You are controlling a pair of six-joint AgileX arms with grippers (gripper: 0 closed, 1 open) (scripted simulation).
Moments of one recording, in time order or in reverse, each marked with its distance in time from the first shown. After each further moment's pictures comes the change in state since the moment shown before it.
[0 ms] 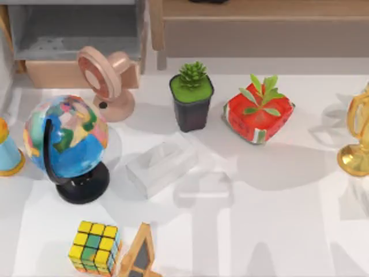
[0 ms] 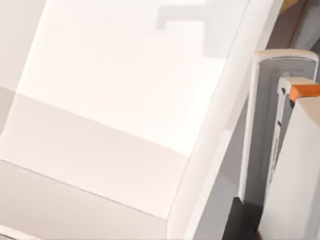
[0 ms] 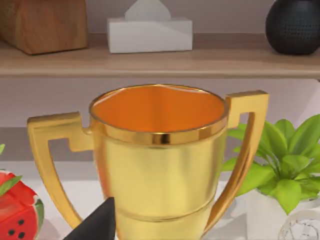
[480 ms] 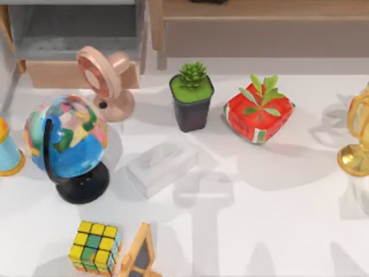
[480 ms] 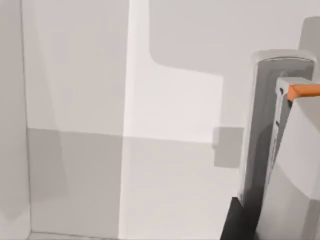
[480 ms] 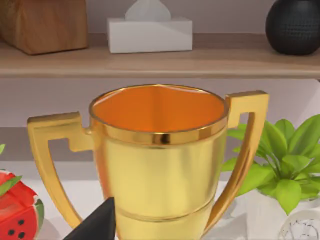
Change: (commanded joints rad) left arm 0.236 0.363 0.212 -0.081 0.089 0.493; right arm 0.000 0.000 0.000 0.000 0.000 0.000
